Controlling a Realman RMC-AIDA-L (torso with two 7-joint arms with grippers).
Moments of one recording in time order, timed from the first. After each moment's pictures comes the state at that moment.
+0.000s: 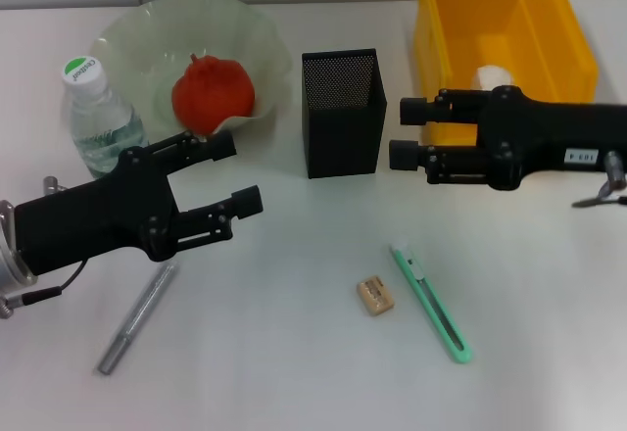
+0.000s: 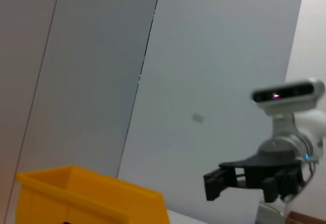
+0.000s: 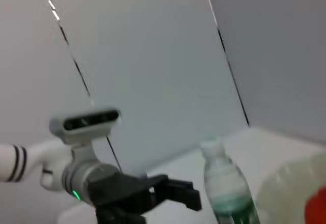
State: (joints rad) left arm -0.37 -2.07 0.81 0.53 1.66 1.75 -1.15; right arm 0.41 2.06 -1.07 -1.02 -1.66 -1.62 1.74
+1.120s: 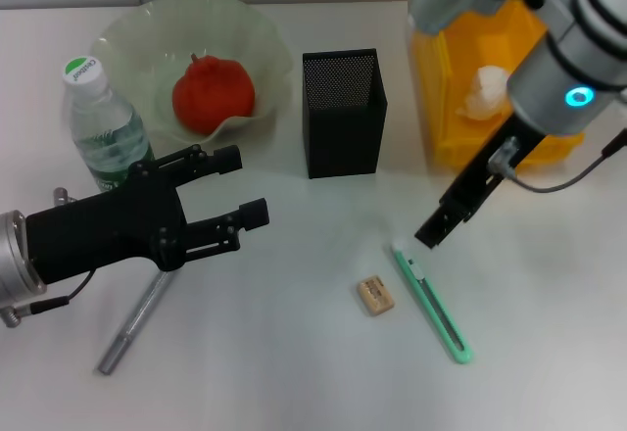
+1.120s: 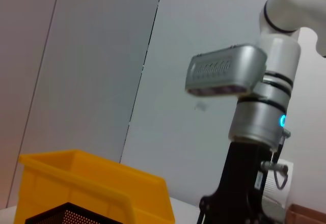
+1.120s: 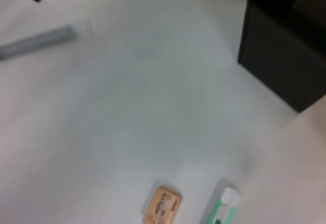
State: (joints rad) left arm -0.37 -2.07 0.83 0.52 1.66 1.72 -1.15; right arm 0.86 2.08 -1.40 -1.19 -2.57 -1.74 2.66
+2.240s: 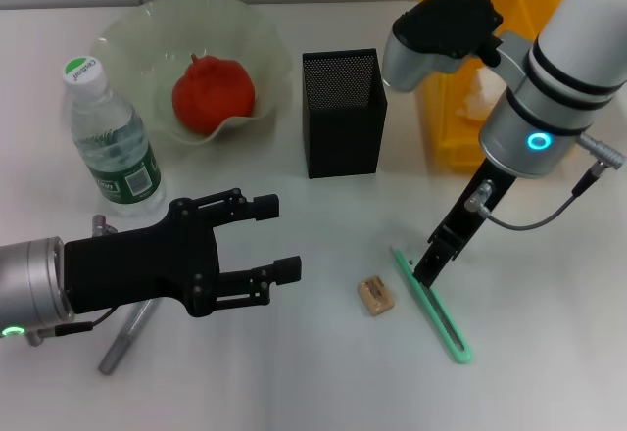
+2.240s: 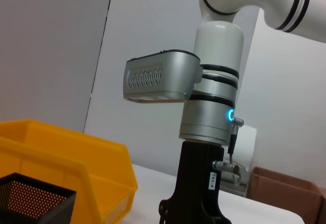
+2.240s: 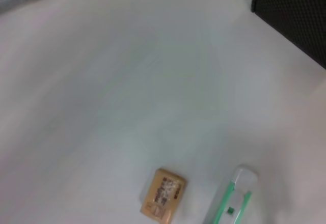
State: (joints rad) left arm -0.38 -2.07 0.97 0.50 1.67 1.69 -1.10; right arm 0.93 2.09 -1.46 -0.91 -2.56 -1.61 2.66
